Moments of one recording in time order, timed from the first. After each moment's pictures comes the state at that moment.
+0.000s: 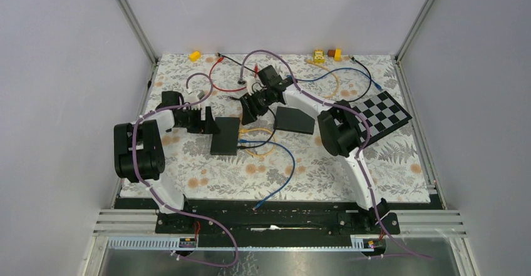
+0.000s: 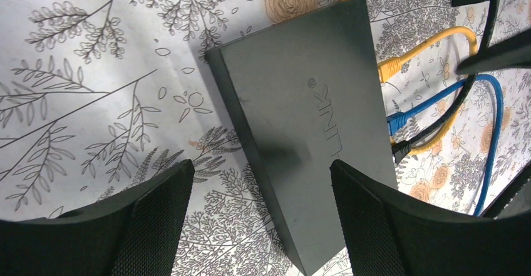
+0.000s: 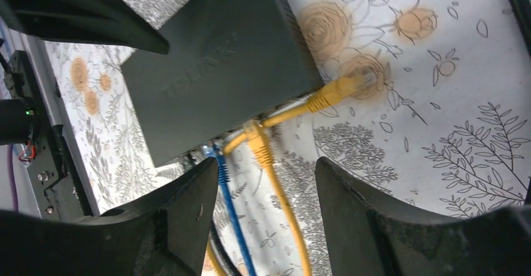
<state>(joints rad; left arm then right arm) 0.14 1.73 0.96 -0.34 0.71 0.18 0.65 2.37 1.99 -0.55 -0.68 -0.04</state>
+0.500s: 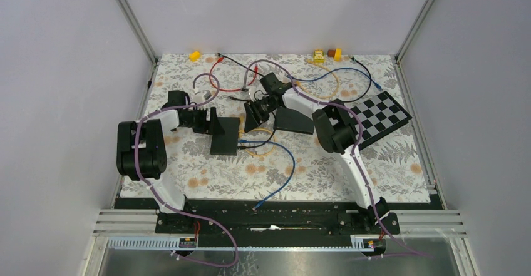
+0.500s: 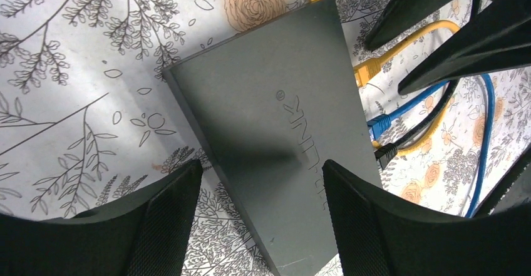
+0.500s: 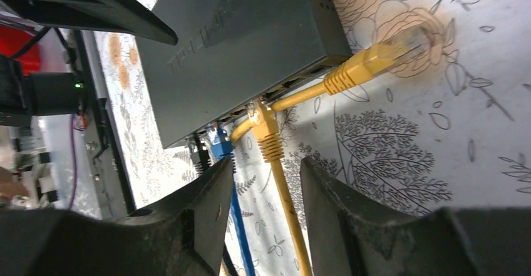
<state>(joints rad) 0.09 1.75 0.96 -0.32 0.73 0.18 0.62 2.49 2.01 -0.59 -0.86 -0.03</state>
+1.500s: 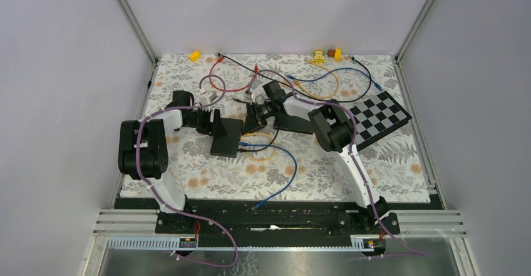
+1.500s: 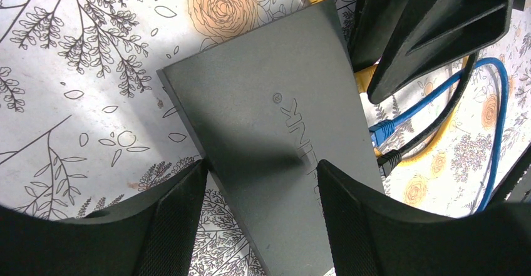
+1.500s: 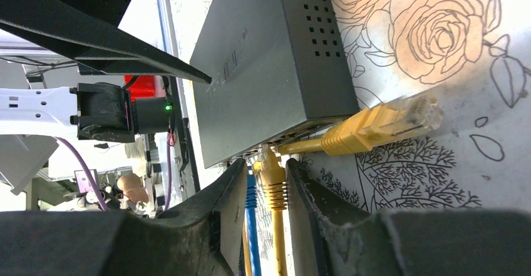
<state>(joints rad) 0.04 1.75 0.96 -0.32 0.74 0.24 0.60 2.56 1.89 -0.26 -1.10 0.37</state>
